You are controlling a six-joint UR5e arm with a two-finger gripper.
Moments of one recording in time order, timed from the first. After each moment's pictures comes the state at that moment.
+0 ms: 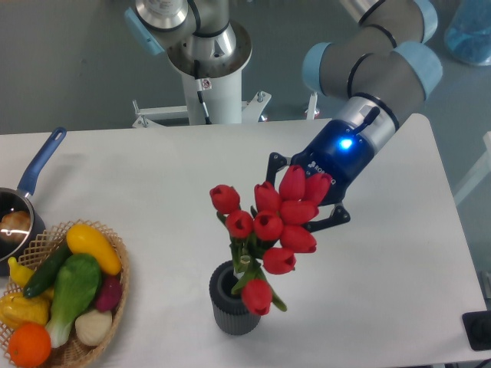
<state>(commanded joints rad) 2.73 -1.93 -1.48 -0.77 0.19 0.78</state>
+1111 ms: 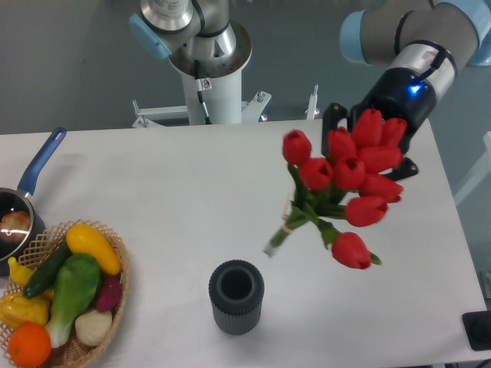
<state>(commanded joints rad) 2.83 -1.90 -1.48 -0.77 0.46 0.90</state>
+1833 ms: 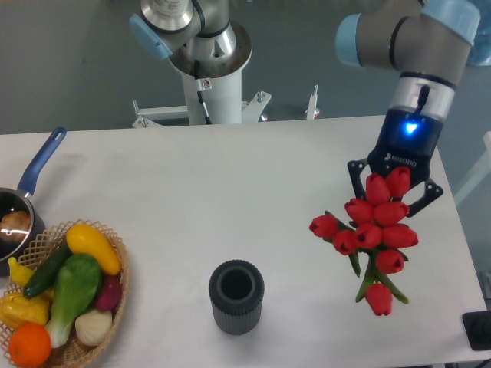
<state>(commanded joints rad) 2.82 -1.91 -1.56 -0.77 0.88 1.20</state>
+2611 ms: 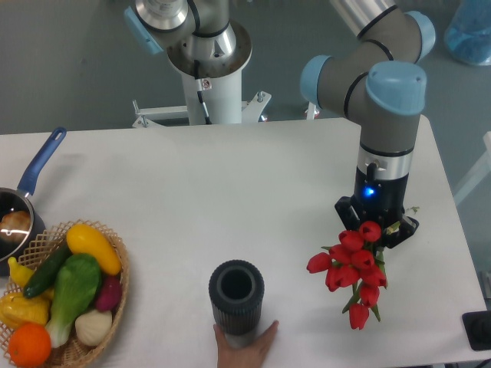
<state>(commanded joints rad) 2.66 -2.00 -1.41 -0.99 1.43 1.33</state>
